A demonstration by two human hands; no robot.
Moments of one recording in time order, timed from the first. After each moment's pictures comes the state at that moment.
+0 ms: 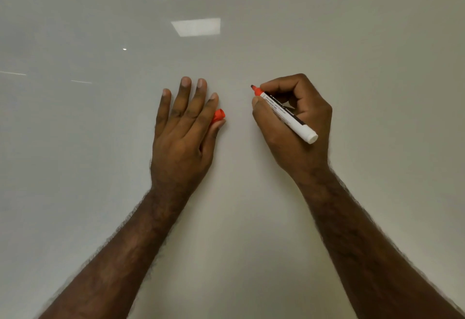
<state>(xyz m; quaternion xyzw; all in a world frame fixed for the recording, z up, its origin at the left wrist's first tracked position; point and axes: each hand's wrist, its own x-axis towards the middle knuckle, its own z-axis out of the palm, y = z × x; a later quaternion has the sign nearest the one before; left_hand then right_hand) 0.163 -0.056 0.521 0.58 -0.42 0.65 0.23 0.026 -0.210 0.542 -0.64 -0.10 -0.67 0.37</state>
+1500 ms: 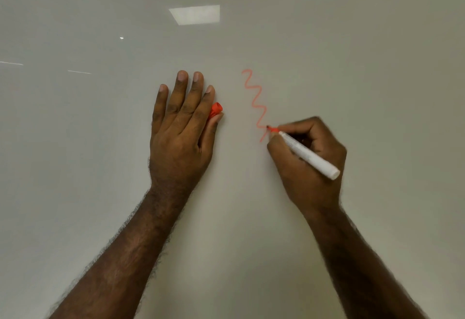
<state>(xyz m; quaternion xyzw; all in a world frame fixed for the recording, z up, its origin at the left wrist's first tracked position) 0.161 -0.058 0.510 0.58 -0.40 0.66 0.25 0.009 -0.205 0.480 -0.62 0.00 -0.65 0.43</state>
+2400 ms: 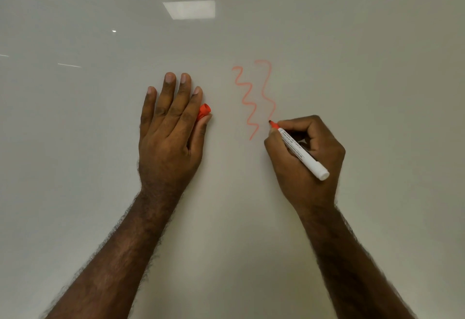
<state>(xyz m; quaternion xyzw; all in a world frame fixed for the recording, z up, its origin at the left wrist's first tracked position) 0.160 -0.059 0.502 0.58 -0.39 0.66 0.26 0.009 -0.221 0.479 -0.62 0.02 -0.69 0.38</state>
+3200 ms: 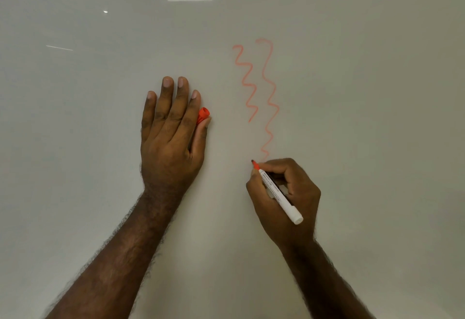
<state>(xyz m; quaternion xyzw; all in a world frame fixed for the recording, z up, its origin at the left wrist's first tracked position) 0.157 -0.059 0.465 0.59 -0.37 0.66 0.27 0.010 -0.195 0.394 -0.67 0.02 -0.67 0.33</state>
